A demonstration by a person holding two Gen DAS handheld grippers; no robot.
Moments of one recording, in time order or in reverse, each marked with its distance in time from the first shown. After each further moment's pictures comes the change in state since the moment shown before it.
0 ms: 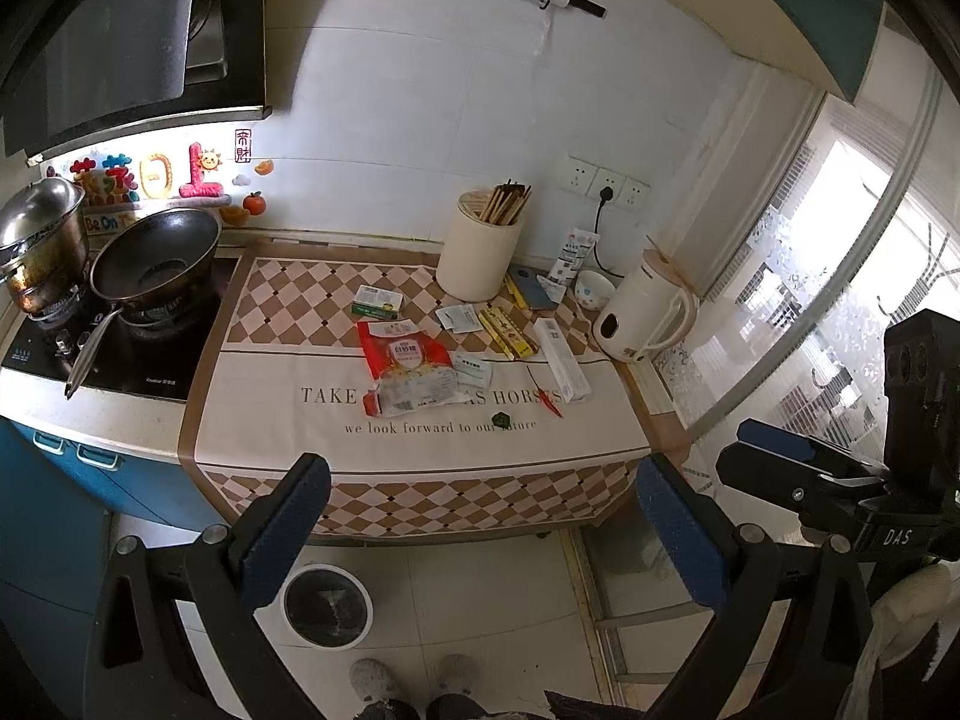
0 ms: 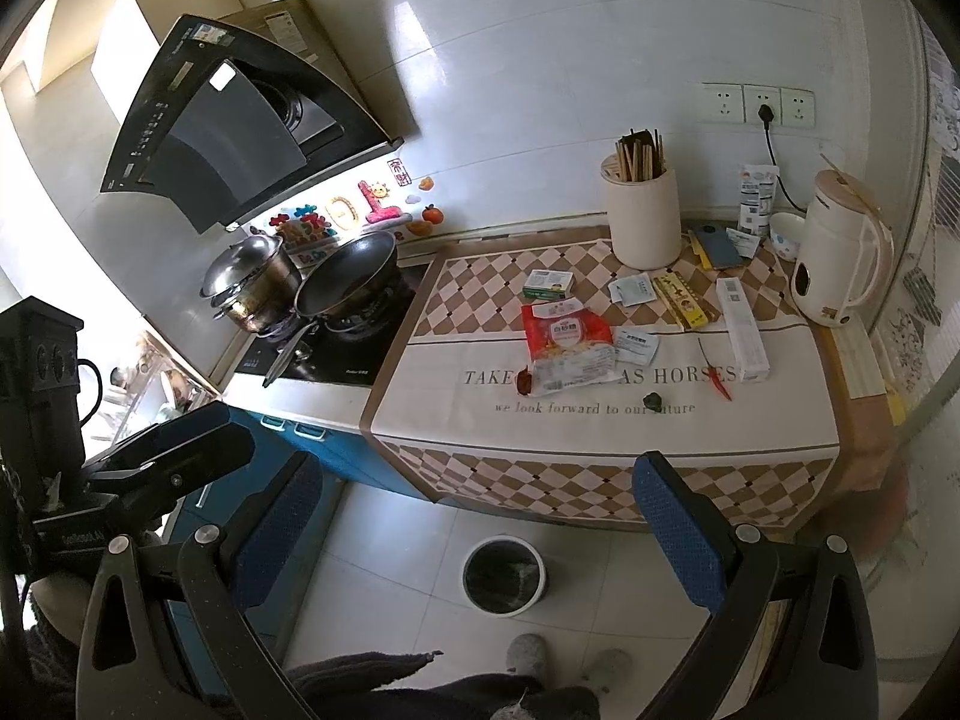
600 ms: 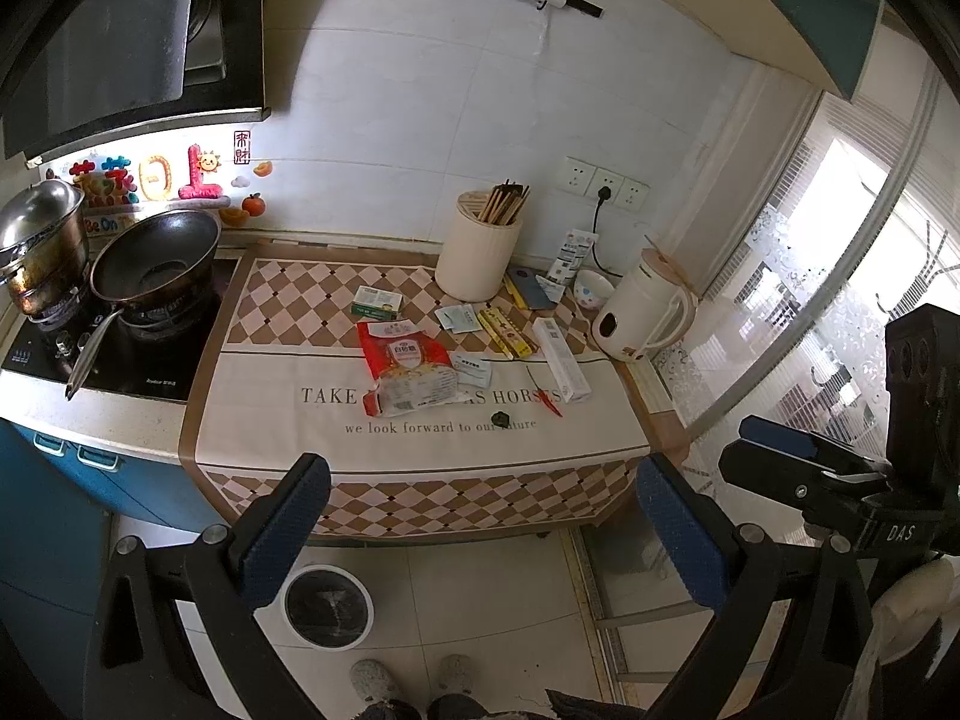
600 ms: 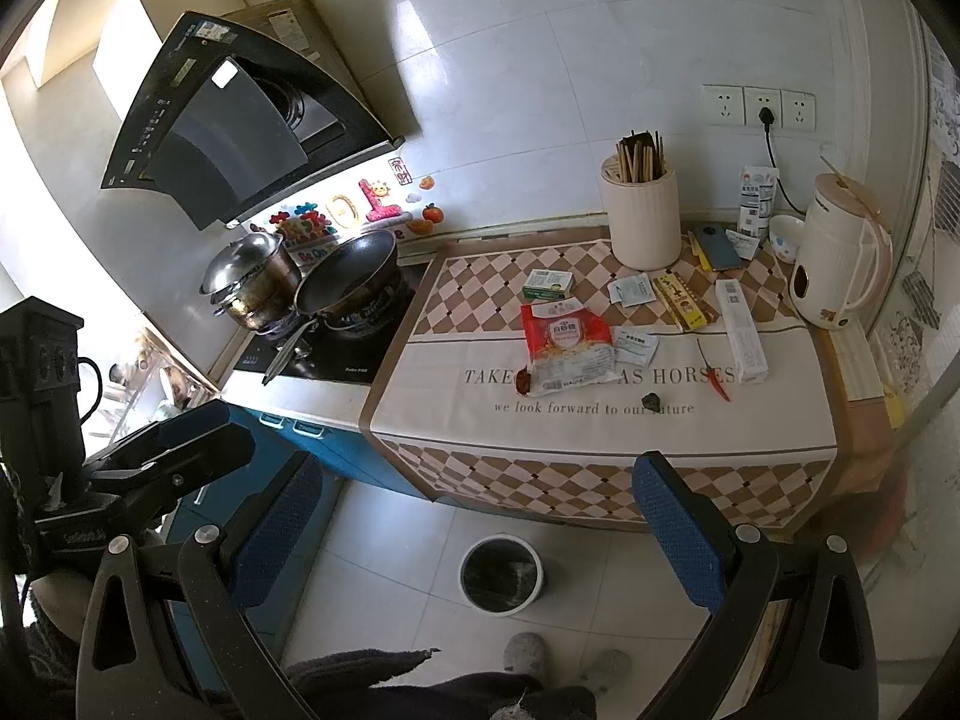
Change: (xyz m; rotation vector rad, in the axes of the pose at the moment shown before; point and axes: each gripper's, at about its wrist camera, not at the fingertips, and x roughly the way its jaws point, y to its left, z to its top) left arm 0.000 0.001 0.001 -0.002 -0.001 -0.002; right arm 0.001 0.000 0.003 -0.002 0.002 -0.001
